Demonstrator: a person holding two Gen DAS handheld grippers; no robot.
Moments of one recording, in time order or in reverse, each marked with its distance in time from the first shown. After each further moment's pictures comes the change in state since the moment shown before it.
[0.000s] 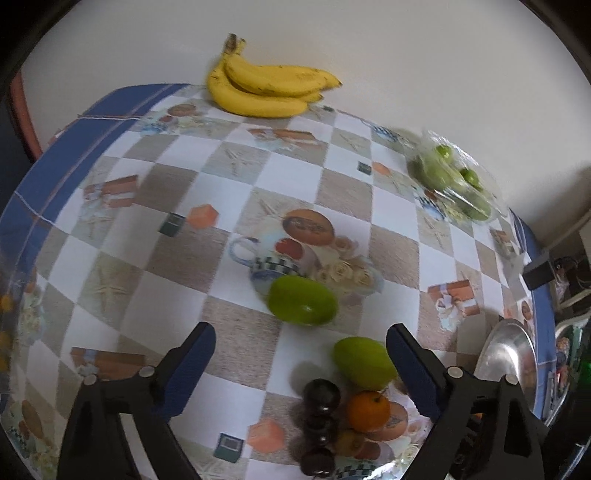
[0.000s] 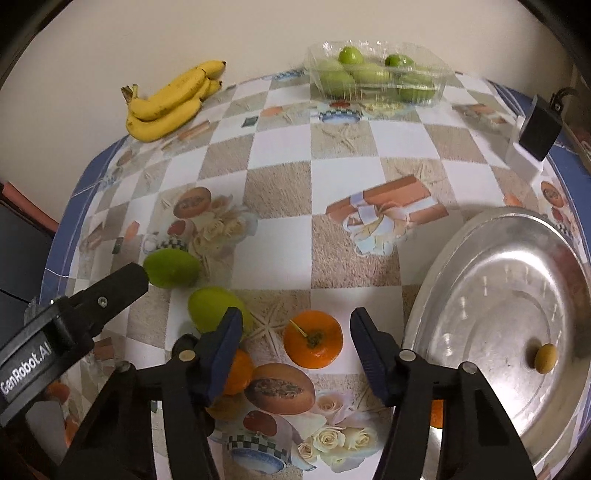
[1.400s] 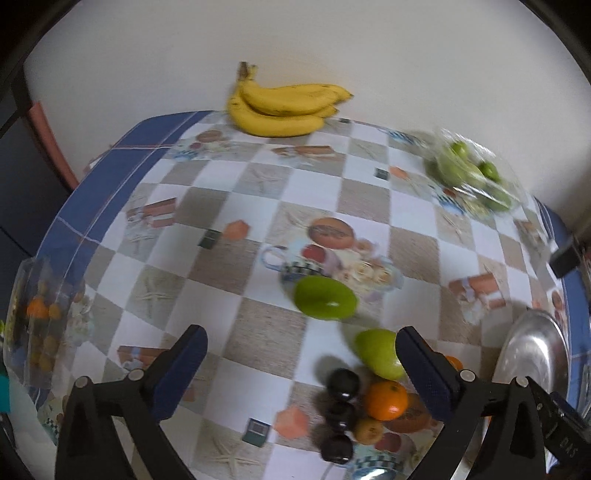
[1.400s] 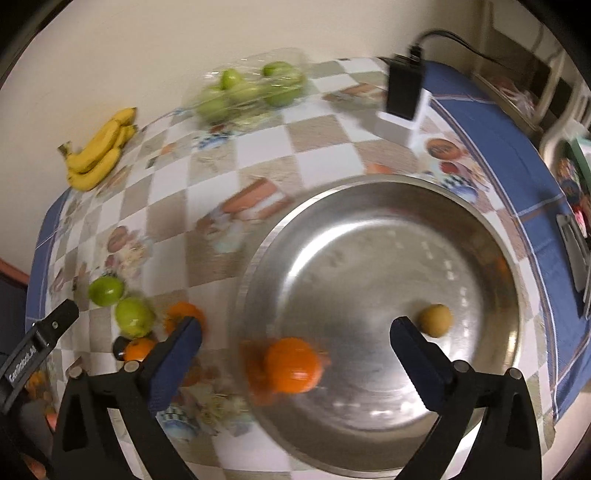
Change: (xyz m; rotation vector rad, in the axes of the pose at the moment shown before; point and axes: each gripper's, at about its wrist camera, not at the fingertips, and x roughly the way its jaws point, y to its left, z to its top) left arm -0.026 -0.012 -0.008 0.043 -0.069 0.196; right arm -0.052 -0.085 -0.016 0.188 -0.033 -0.123
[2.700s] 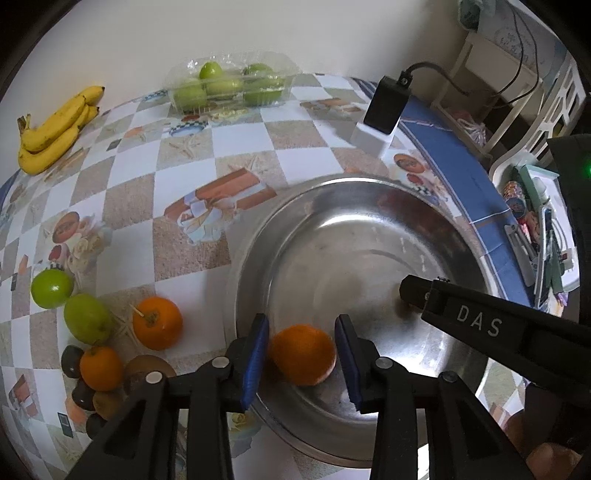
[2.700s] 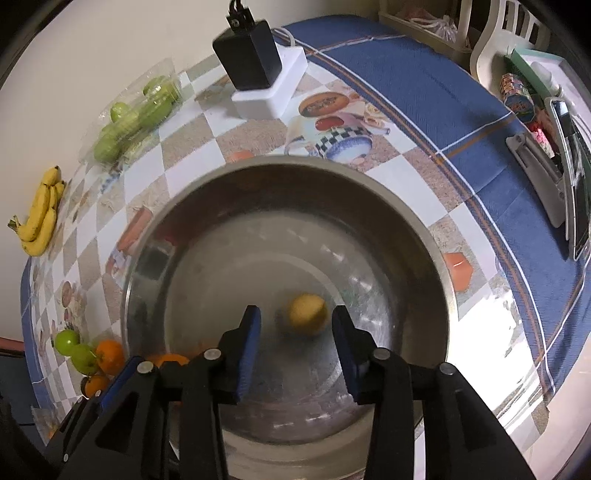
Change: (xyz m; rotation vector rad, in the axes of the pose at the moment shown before) left arm -0.002 -0.197 -0.082 0.459 0.137 -0.385; right arm 0.011 -0.102 0.001 0.281 0.065 -0.074
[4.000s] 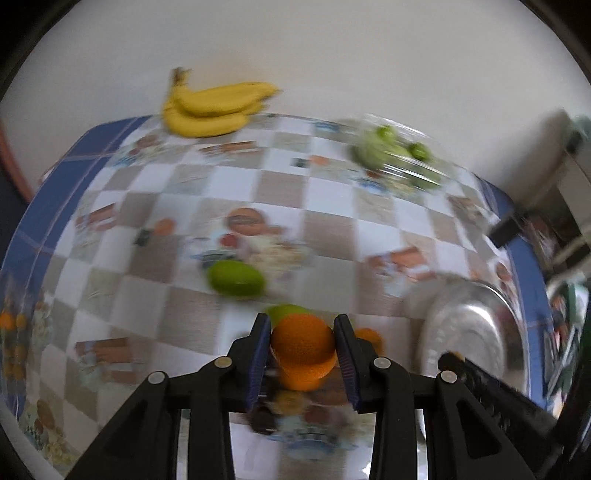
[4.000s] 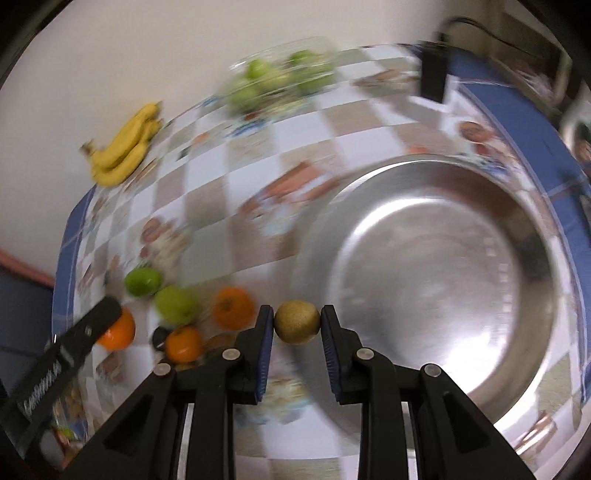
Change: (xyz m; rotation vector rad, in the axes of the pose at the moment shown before) left arm -0.084 0.132 -0.007 -0.324 -0.134 0.179; right arm -0.021 0.100 -0.044 -0.215 -0.018 0.154
